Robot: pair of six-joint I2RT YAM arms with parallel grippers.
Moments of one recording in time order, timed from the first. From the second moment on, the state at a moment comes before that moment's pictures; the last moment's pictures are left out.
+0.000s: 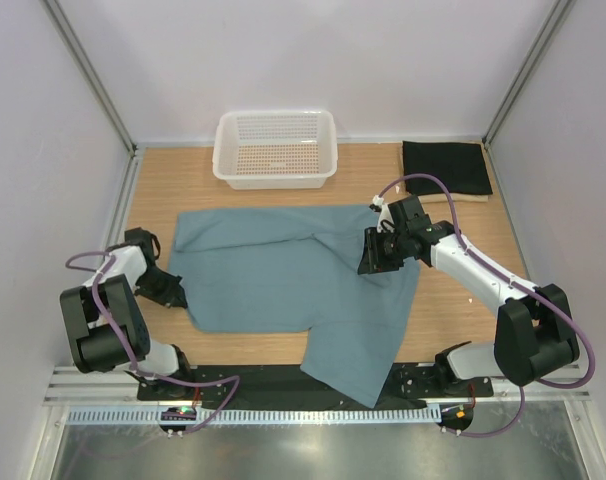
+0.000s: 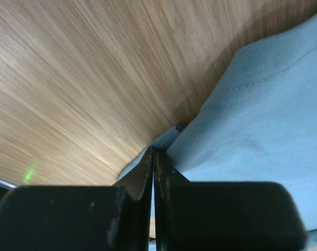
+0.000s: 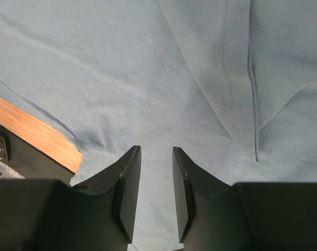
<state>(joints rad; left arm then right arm) 0.31 1.45 0.75 -0.82 0.03 -0.84 0.38 1.36 0.90 -0.56 -0.36 0.29</state>
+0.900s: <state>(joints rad) 0.31 1.17 0.80 -1.16 -0.26 -1.07 0.38 1.36 0.89 -0.55 -0.39 0.29</state>
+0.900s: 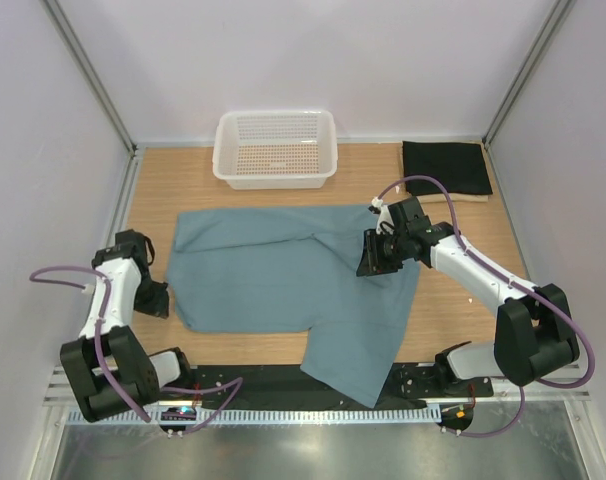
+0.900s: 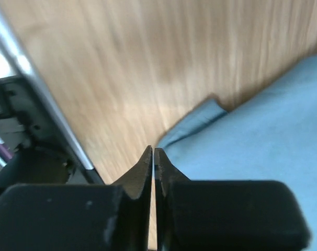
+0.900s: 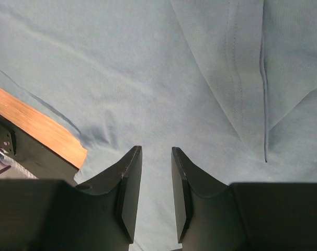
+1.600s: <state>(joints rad) 0.31 1.46 0.80 -0.93 -0.12 -0.90 0.38 1.34 0.88 -0.55 -0.37 0.29</state>
